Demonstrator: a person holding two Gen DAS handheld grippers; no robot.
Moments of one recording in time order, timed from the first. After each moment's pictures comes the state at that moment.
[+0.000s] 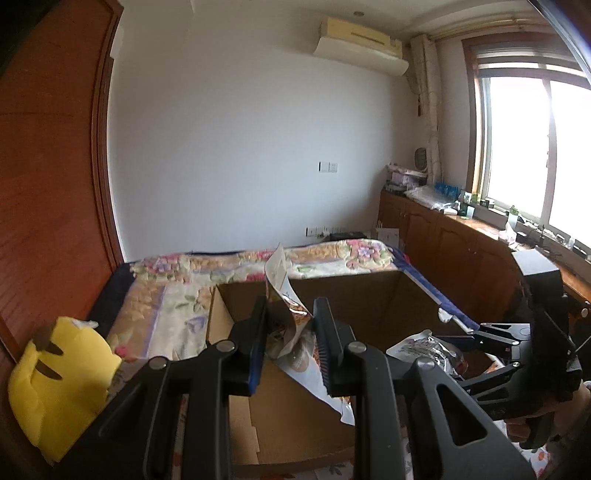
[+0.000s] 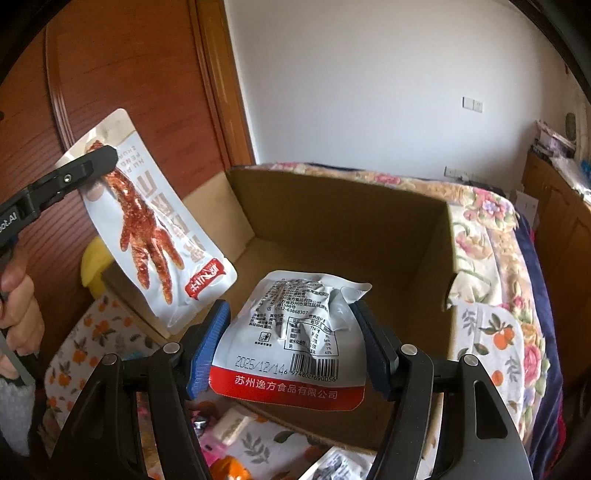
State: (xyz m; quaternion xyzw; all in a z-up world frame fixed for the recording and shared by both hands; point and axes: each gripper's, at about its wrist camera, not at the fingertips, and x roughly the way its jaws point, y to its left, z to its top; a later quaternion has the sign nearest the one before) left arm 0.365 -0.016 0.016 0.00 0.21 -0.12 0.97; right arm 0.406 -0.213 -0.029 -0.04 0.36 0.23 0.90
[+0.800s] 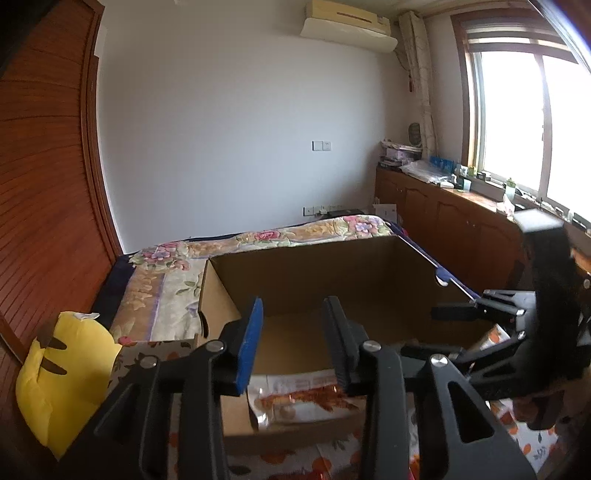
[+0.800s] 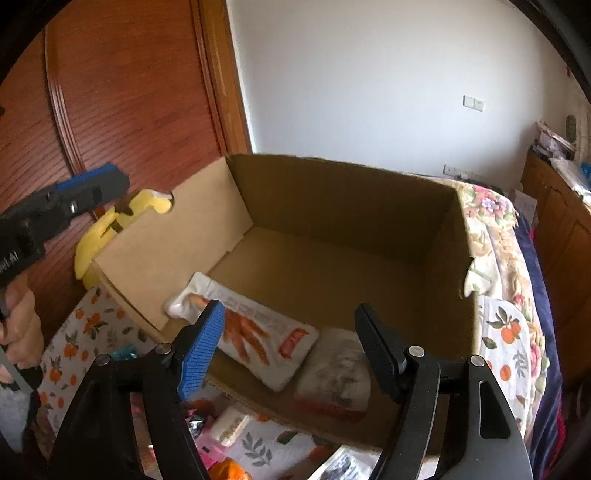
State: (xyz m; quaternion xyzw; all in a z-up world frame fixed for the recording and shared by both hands) left arm 0.345 -0.038 0.019 0.04 0.24 -0.13 0.96; right arm 0.395 -0.211 -0.029 -0.04 0.36 0.22 0.91
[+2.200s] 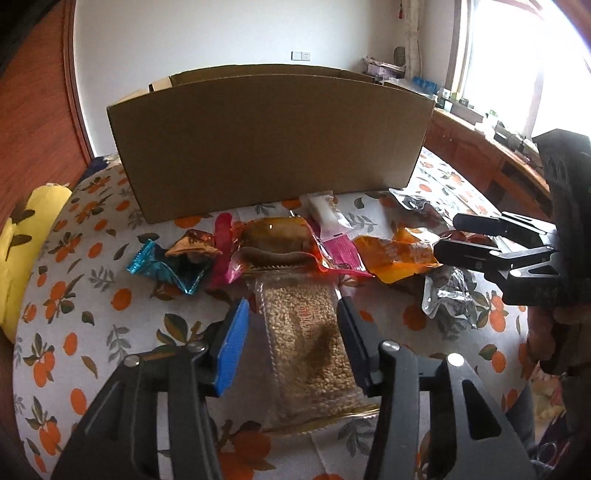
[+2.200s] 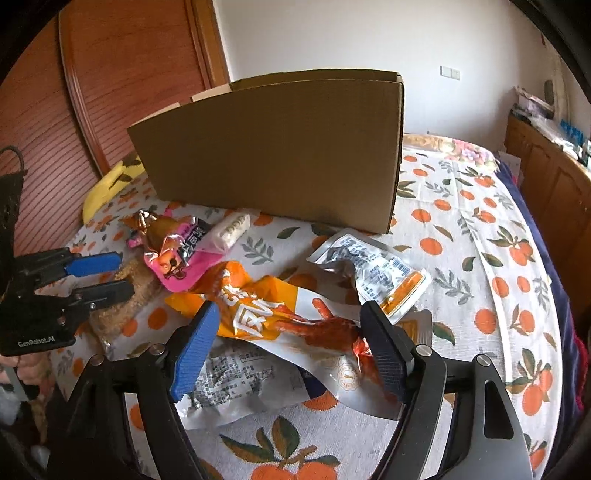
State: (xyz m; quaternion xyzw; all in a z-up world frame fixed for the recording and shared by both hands) left arm 0.221 -0.065 -0.124 0.03 0.40 -0.16 0.90; right arm 0.258 -0.262 -0.125 -0.02 0.39 0.20 0.90
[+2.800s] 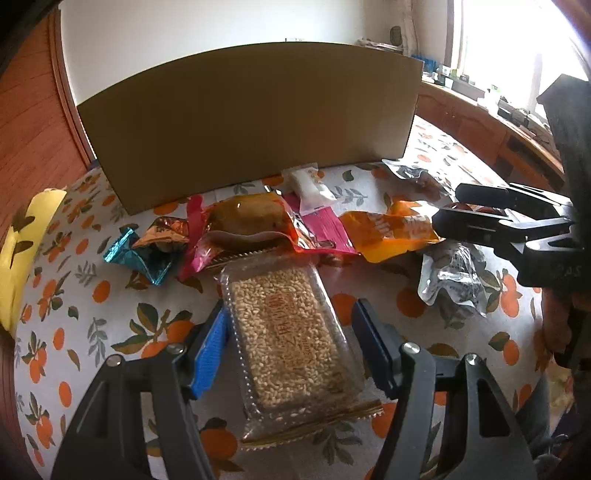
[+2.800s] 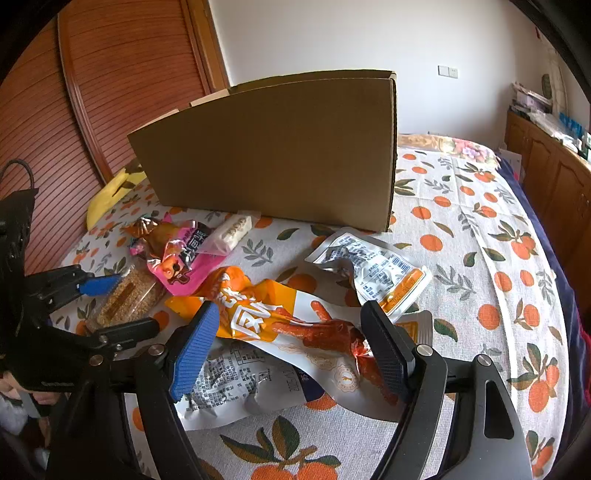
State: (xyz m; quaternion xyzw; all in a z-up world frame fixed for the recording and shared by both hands) left arm 0.220 -0.091 -0.140 0.07 0.42 -0.15 0.89; right arm 0.255 -0.264 -0.126 -0.01 0.38 0.21 0.90
